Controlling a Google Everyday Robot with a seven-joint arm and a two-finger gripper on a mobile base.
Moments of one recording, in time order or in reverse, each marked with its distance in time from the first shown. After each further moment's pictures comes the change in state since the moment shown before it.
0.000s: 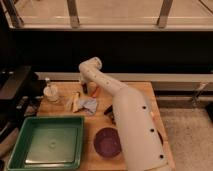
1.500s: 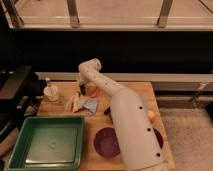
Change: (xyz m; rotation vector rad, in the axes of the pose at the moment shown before) arm -0.005 -0.008 0.013 0.058 -0.009 0.005
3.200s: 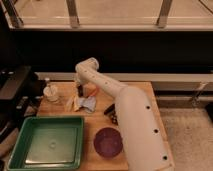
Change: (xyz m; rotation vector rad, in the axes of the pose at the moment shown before) arm -0.012 -0.024 -0.021 -0.002 -0.009 -0.003
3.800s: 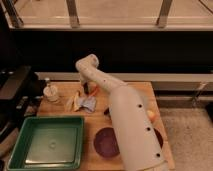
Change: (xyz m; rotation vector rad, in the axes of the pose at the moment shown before) arm 0.009 0.043 -0.008 -0.147 -0.053 -0.020
